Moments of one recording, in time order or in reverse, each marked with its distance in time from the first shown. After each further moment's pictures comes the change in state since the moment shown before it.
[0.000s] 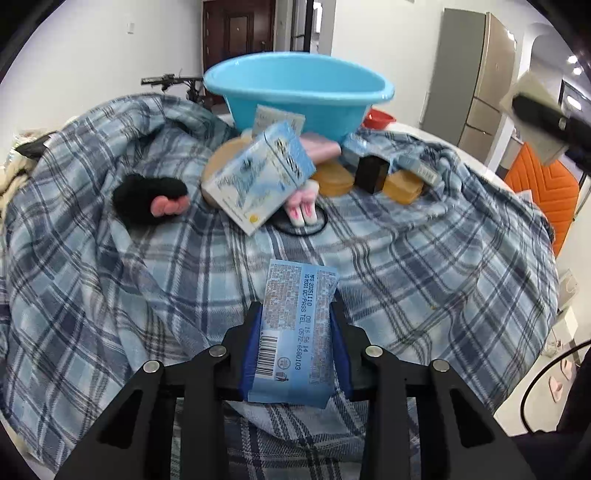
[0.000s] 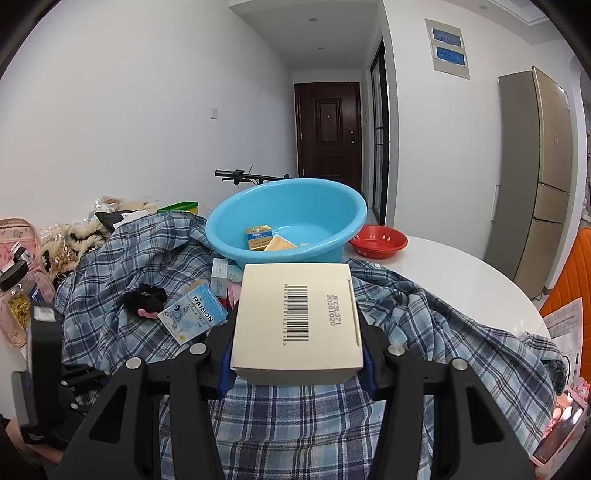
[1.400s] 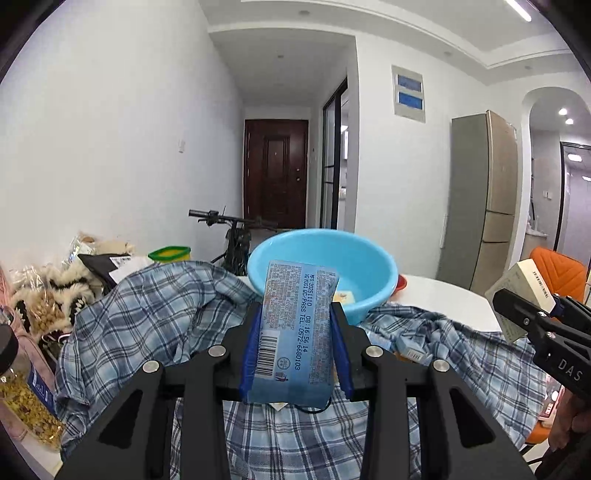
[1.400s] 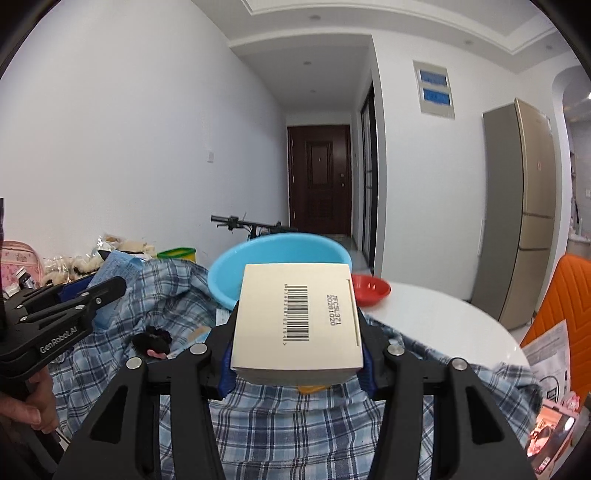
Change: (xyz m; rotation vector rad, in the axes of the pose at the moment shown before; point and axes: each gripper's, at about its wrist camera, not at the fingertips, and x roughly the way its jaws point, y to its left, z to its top) left arm -0.130 -0.014 0.070 -0.041 -0.532 0.112; right arm -0.059 0.011 0.024 -0.016 -0.197 -0.046
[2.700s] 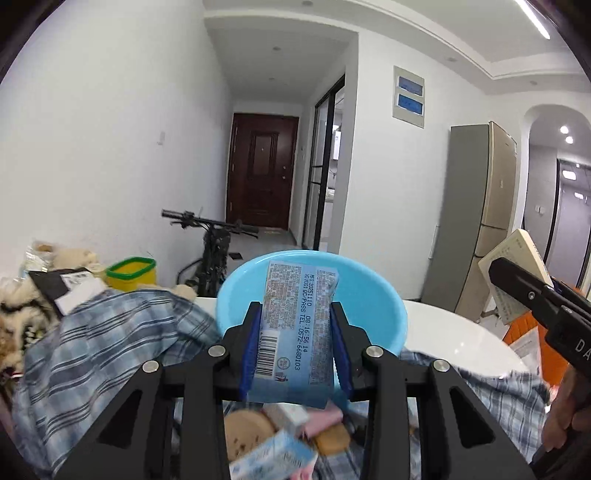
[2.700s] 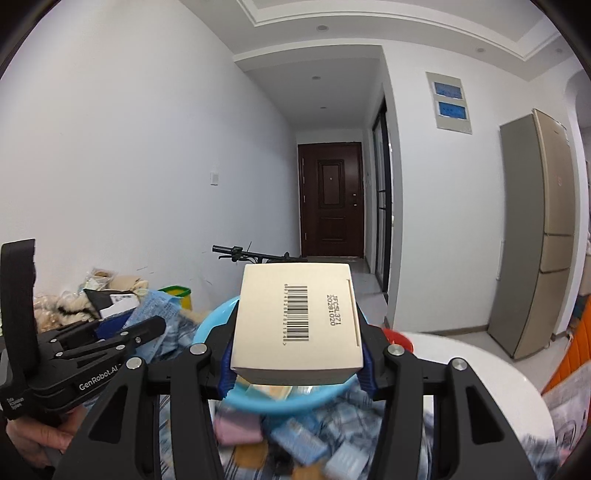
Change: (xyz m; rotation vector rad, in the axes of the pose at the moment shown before) left arm 0.142 0.012 0.068 -0.075 0.039 -0.092; right arm 0.122 -0.016 0.083 0.000 -0.075 0.051
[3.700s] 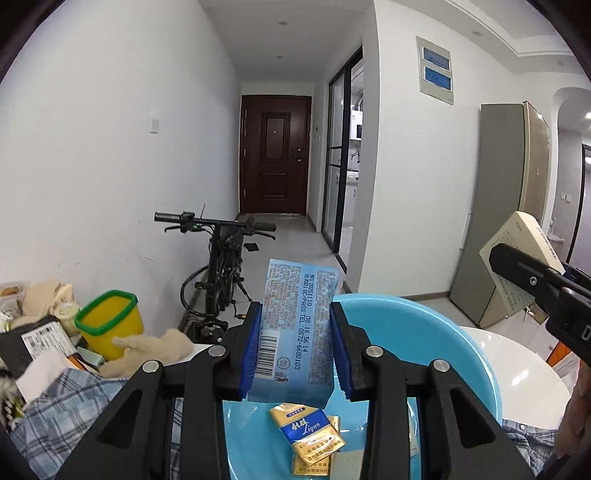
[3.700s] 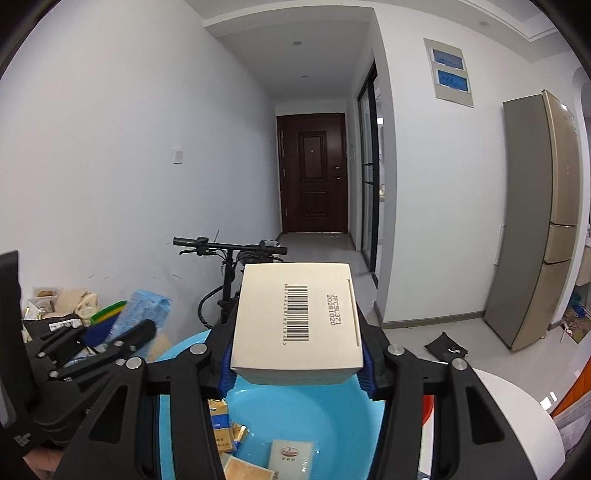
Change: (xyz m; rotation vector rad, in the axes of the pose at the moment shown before) left arm 0.190 0.031 0.079 0.052 0.057 0.092; right arm 0.184 -0.038 0.059 0.039 0.132 -0.078
